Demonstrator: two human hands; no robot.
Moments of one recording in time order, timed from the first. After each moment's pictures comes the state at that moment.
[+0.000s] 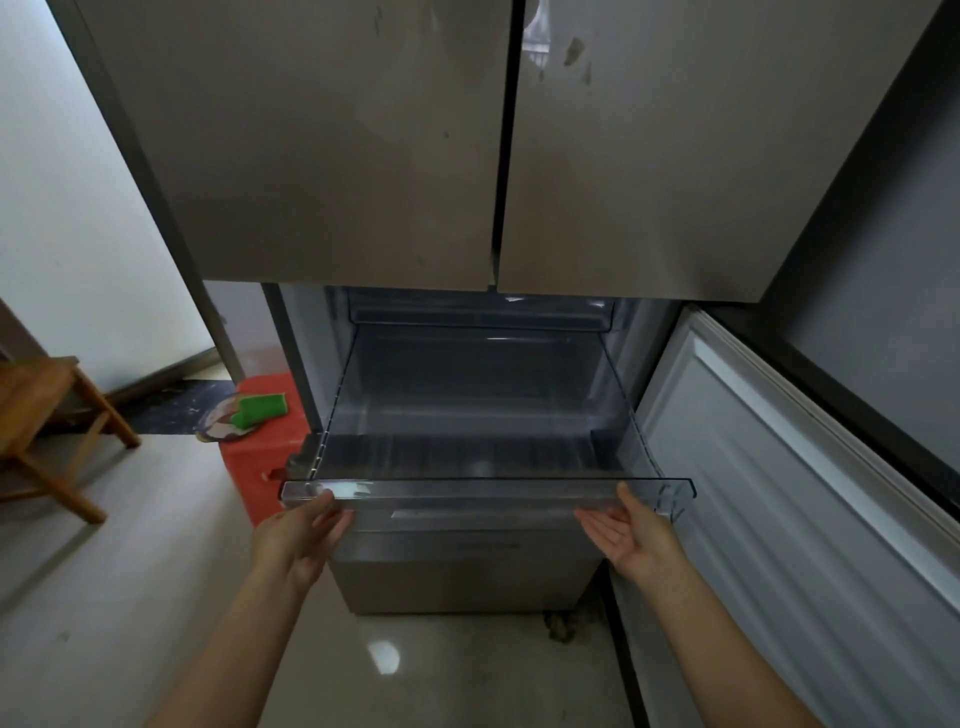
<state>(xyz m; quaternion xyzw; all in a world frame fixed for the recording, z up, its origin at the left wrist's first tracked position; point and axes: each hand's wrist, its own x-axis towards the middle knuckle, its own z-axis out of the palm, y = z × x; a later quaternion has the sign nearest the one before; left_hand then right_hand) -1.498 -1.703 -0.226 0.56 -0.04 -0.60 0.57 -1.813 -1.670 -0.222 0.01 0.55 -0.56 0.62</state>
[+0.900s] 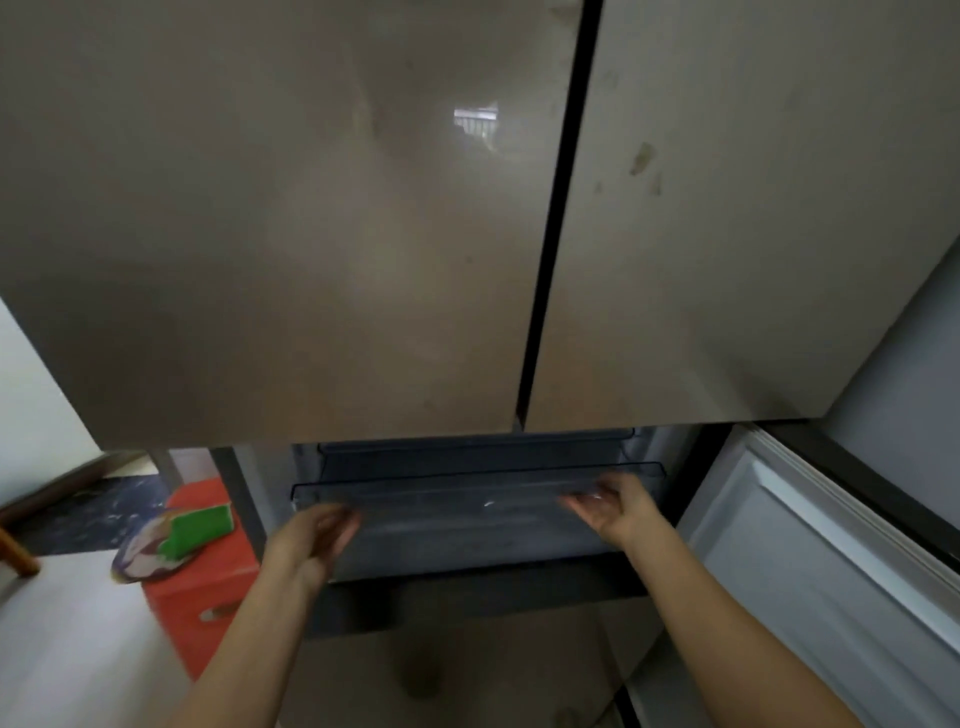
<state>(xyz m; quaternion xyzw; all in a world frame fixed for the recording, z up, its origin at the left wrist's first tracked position) -1.497 -1.906 -0.224 0.49 -0.08 -0.68 0.54 -1.802 -1.863 -0.176 0.06 0.50 -0.63 0.59</state>
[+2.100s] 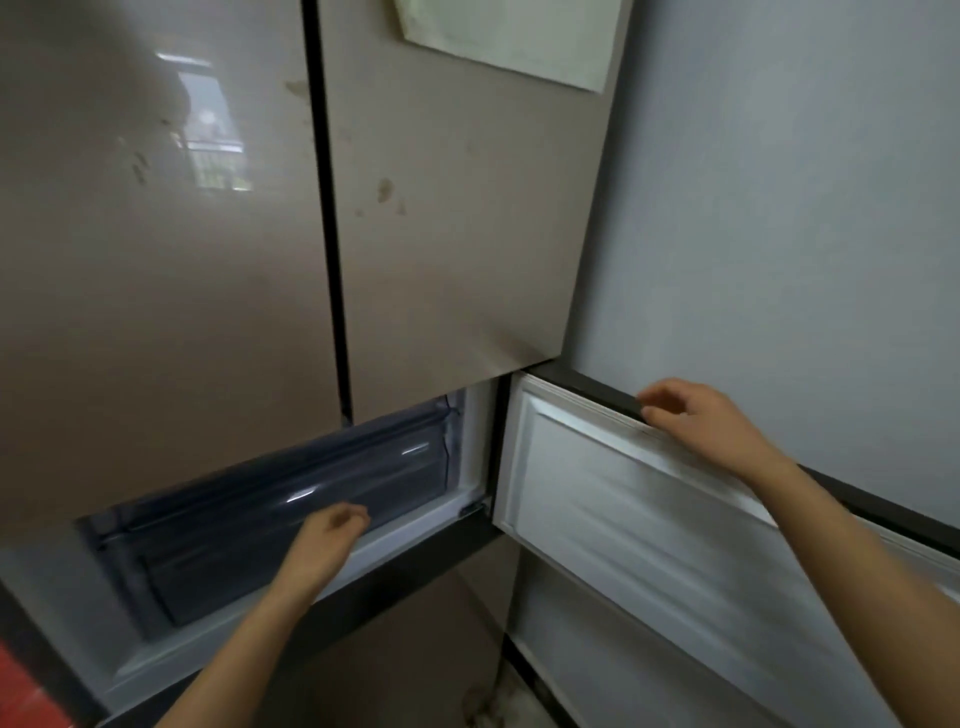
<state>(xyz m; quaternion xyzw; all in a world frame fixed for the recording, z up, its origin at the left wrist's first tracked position) -1.604 -1.857 -0.180 0.43 -0.71 -0.50 0.24 -1.881 -1.642 -0.042 -0.42 0.85 -0.32 0.03</state>
